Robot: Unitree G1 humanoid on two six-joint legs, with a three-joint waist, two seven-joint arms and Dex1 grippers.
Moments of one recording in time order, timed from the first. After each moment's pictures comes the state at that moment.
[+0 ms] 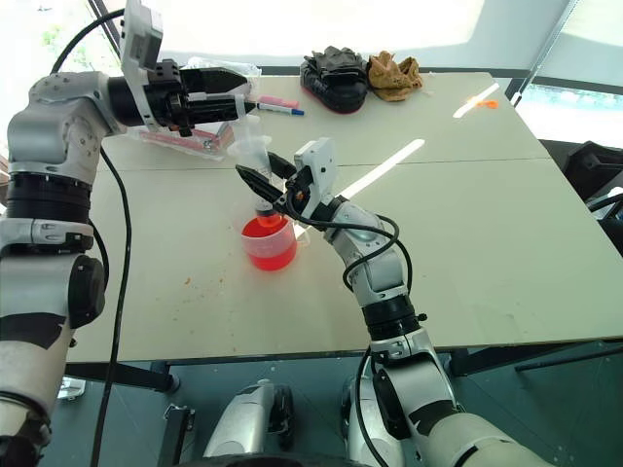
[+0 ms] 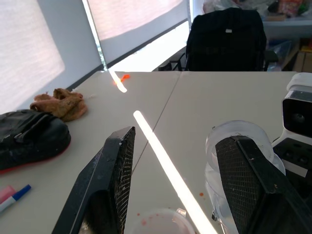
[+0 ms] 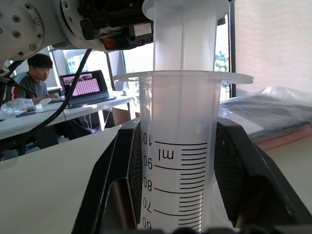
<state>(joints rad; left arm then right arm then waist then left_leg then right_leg) -1.21 0.61 0.02 0.57 -0.34 0.38 -1.27 -0.67 0.01 0.10 0.16 0.31 0.17 0.68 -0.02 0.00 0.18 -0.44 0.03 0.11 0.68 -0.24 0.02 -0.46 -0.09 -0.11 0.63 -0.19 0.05</state>
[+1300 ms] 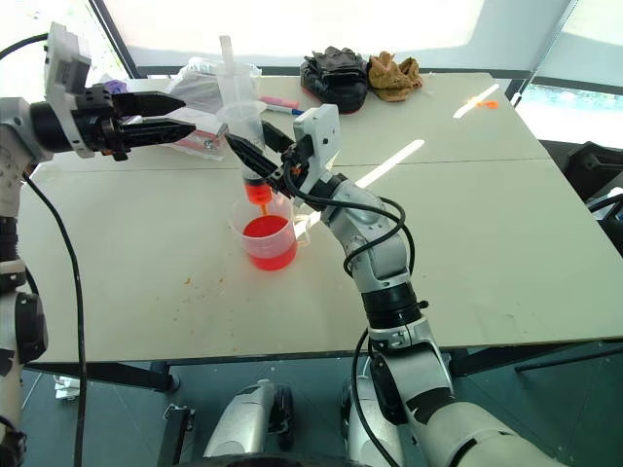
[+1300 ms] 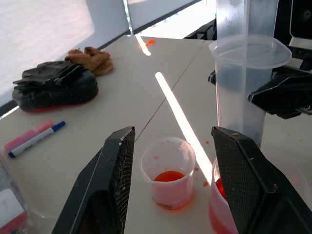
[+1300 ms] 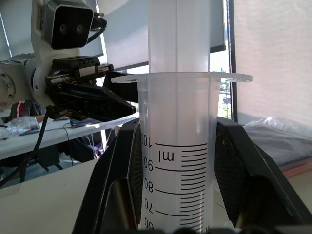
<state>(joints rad) -0.95 0.86 0.13 0.27 -0.44 0.59 -1.23 -0.76 0.00 0.05 0.06 0.39 0.27 0.61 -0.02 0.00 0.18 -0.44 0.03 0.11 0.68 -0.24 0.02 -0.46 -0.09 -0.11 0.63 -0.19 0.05</state>
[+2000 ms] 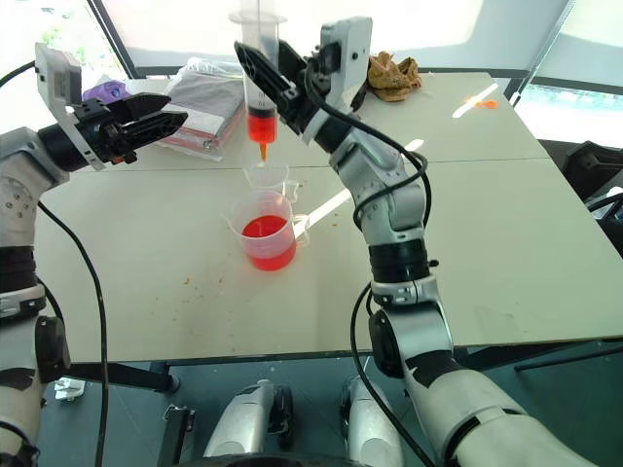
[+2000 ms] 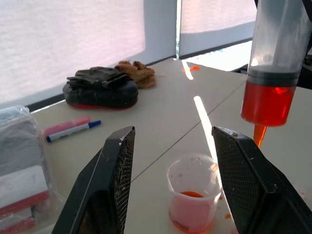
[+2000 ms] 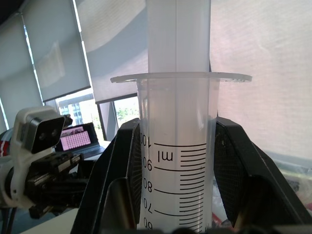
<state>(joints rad) -0.83 0.73 0.25 0.17 -0.50 0.59 -0.94 -1.07 -0.02 -0.09 0.30 0.47 0.24 0.55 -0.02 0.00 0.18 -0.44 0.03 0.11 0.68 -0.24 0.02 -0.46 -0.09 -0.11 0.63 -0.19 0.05</state>
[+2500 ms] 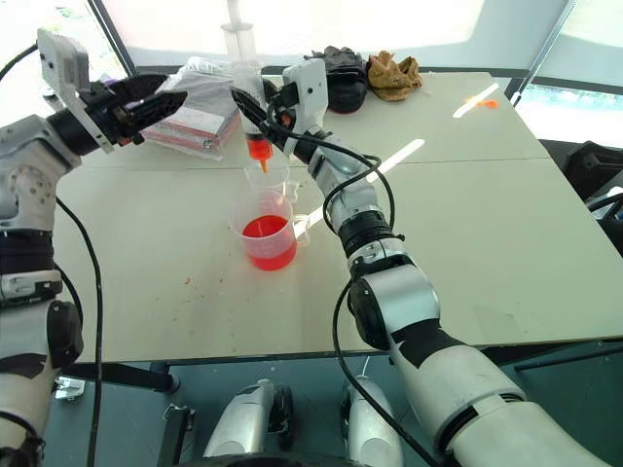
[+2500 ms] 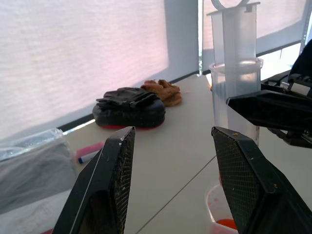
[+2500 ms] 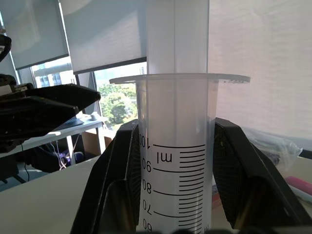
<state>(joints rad) -0.98 0.70 0.20 0.41 -0.41 0.37 -0.93 -1.24 0.03 -0.09 1.03 0.30 -0.25 0.66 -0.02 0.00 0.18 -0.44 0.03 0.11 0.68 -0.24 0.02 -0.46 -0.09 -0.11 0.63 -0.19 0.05</state>
